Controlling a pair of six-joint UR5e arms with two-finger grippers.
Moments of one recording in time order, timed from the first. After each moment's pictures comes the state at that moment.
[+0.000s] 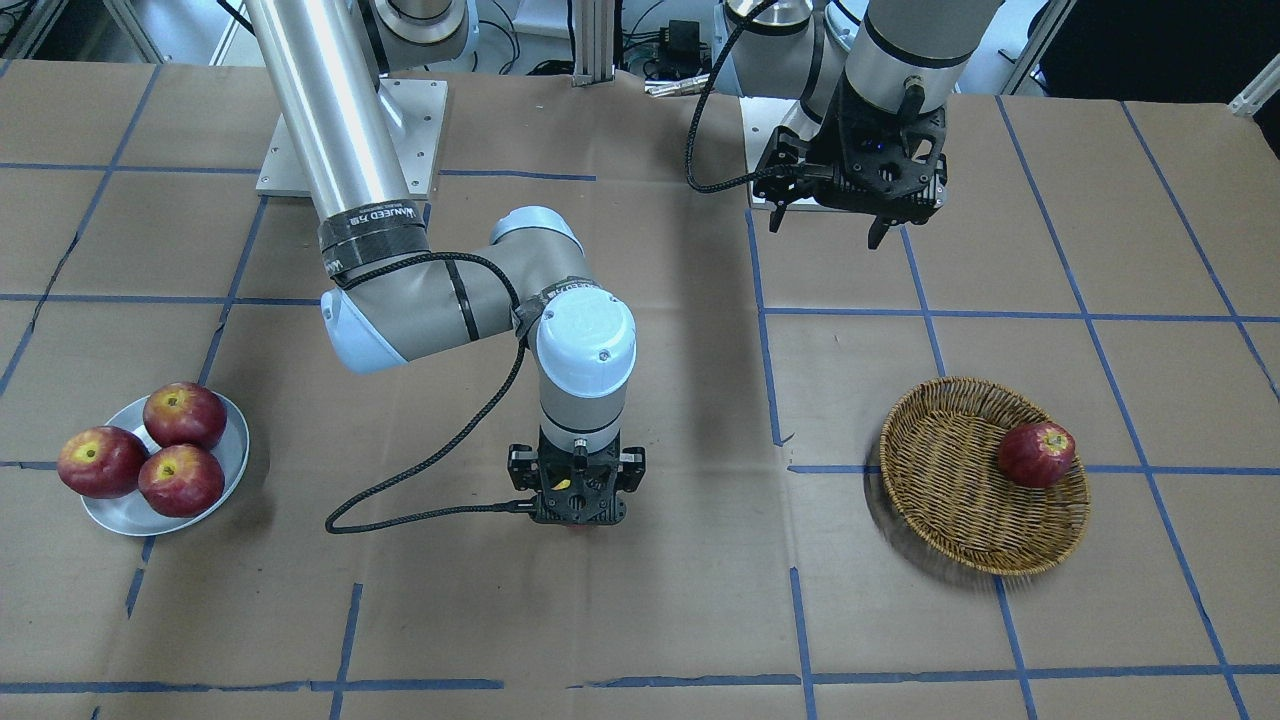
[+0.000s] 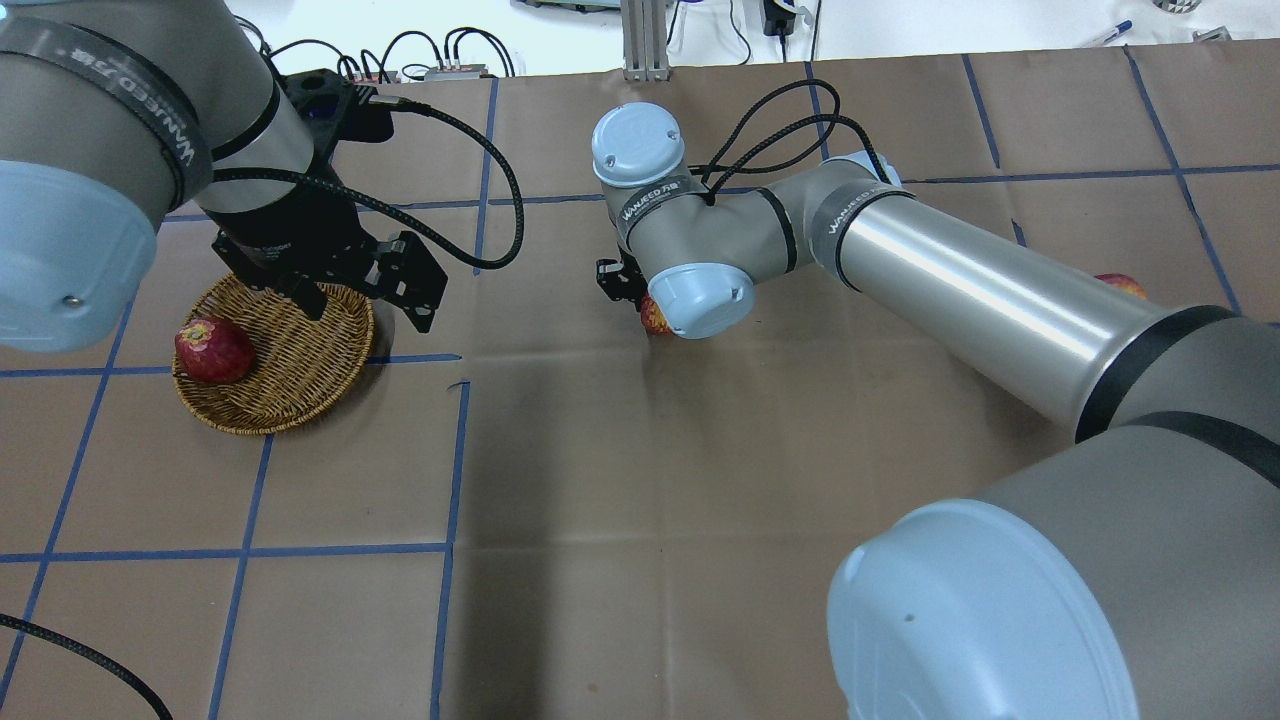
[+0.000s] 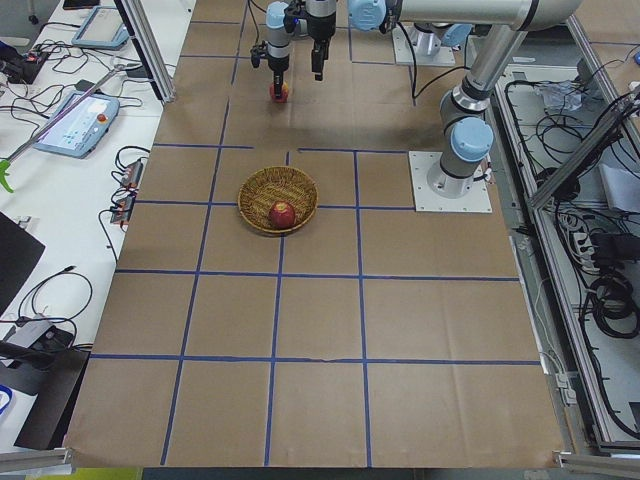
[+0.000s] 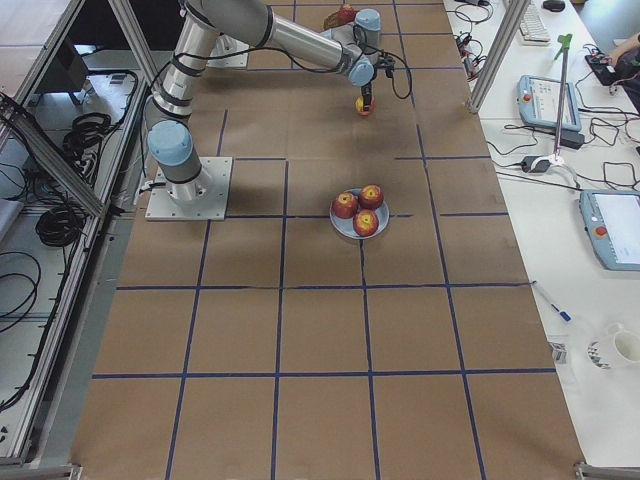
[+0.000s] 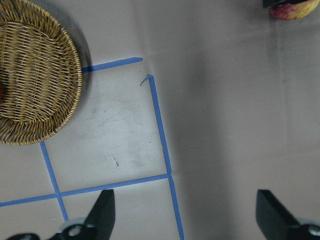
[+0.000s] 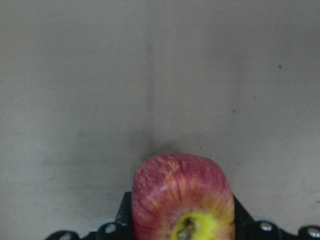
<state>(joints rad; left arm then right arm) -1.62 -1.49 -1.68 -1.58 1.56 0.13 1.95 -0.95 1.53 -2.21 -1.65 0.38</state>
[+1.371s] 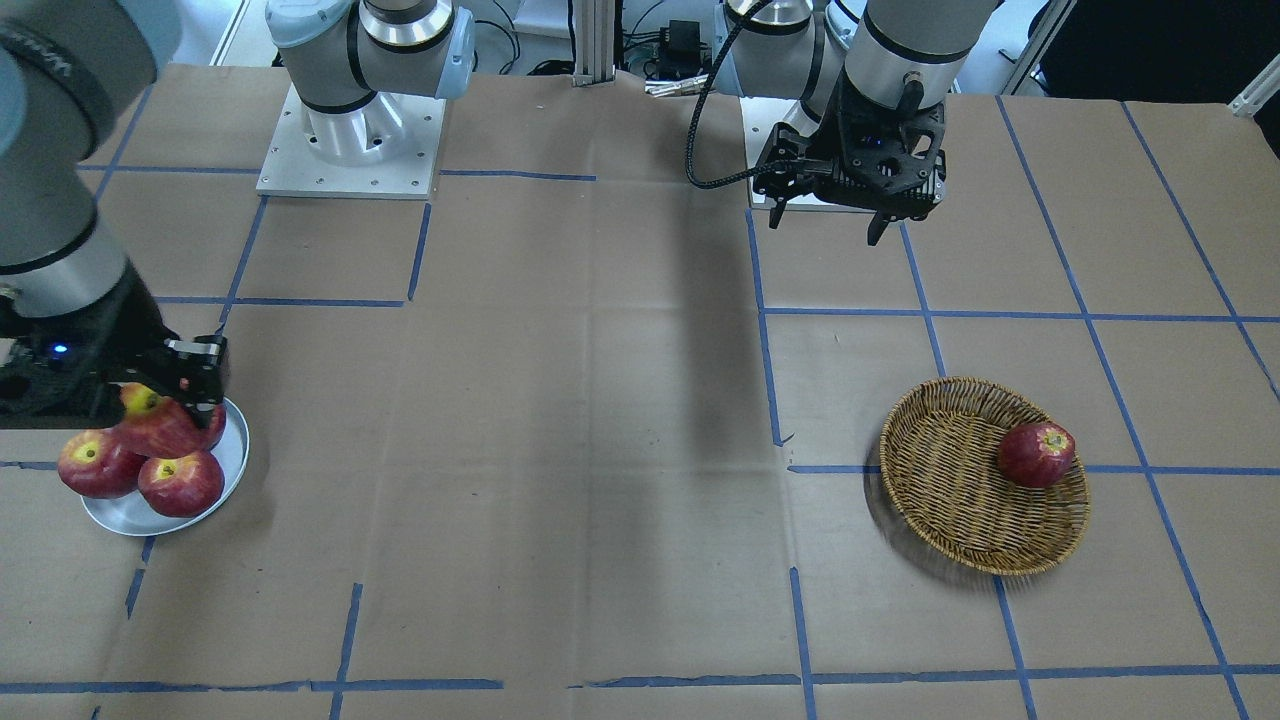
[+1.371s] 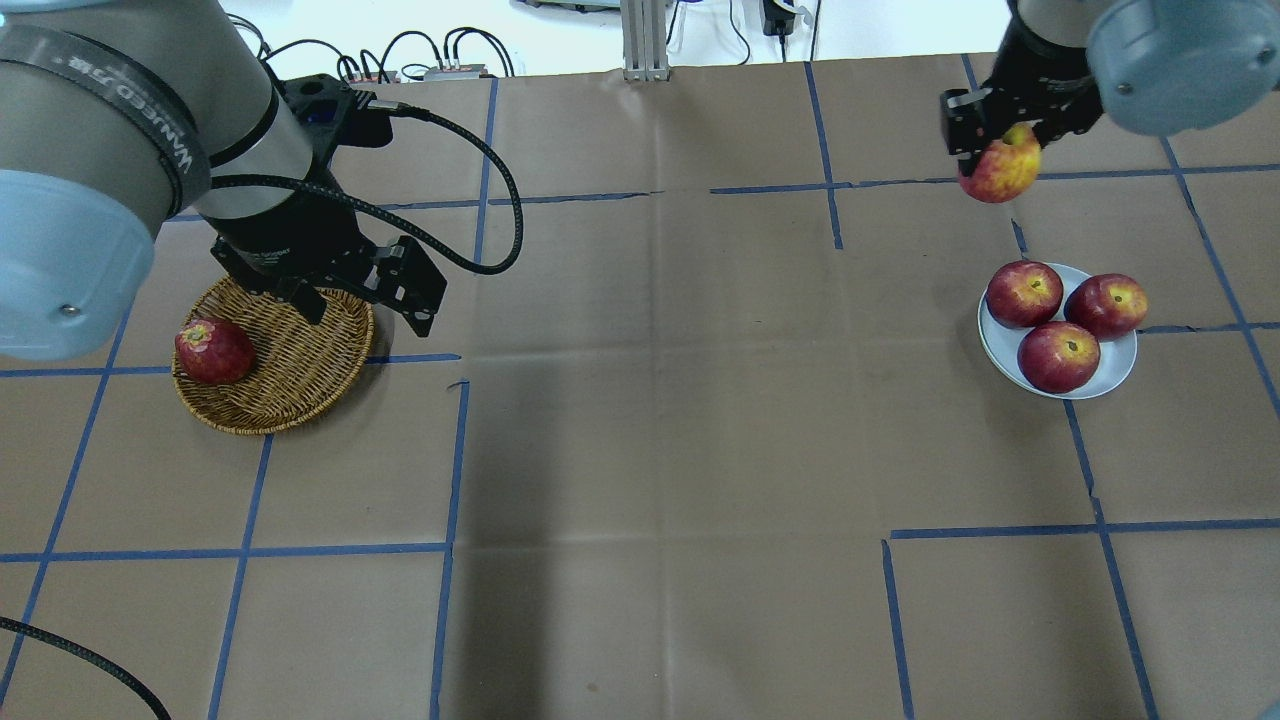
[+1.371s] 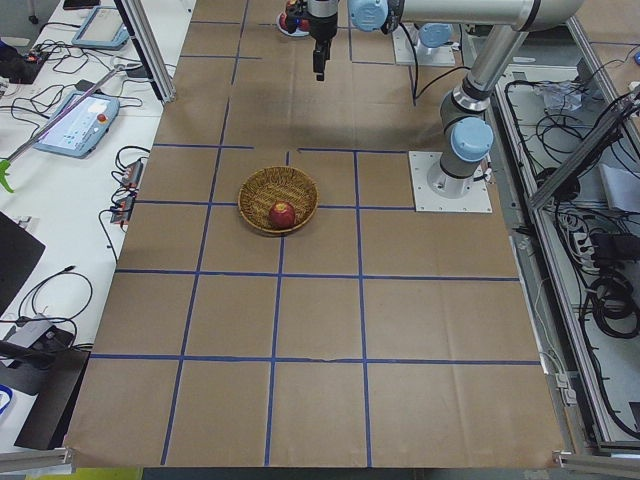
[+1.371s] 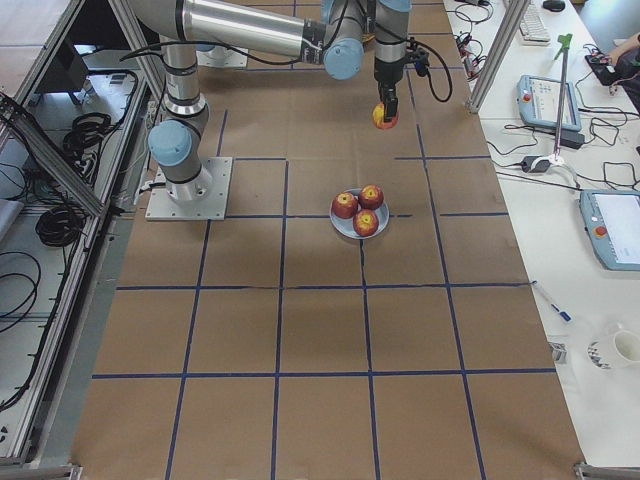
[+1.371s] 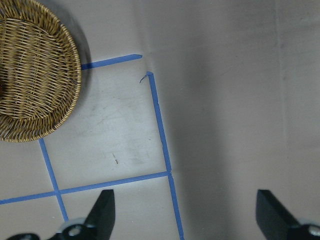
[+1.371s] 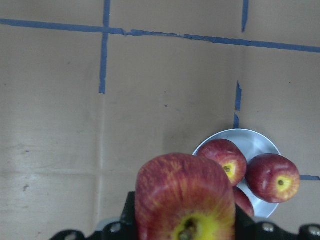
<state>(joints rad) -1.62 -1.48 -1.69 -1.58 1.56 0.13 1.40 -1.37 1.53 -1.83 -1.65 -0.25</state>
